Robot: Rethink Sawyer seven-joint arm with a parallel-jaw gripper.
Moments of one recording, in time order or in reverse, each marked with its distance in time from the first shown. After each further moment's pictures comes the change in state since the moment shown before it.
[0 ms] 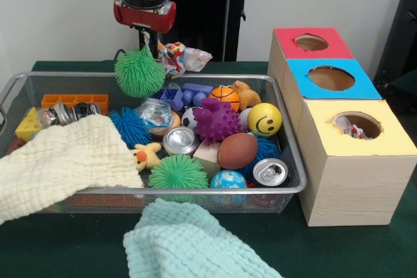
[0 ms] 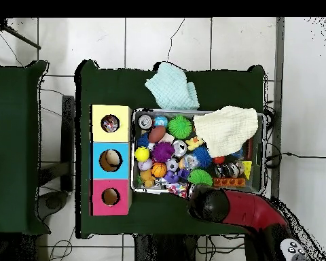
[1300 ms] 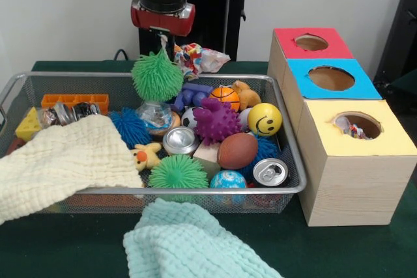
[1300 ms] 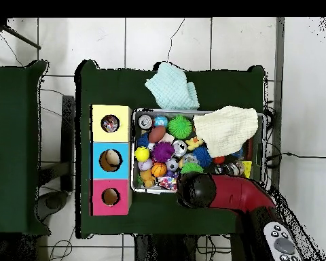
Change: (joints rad) arm 0.105 0.000 0.000 -0.090 0.027 0.123 0.000
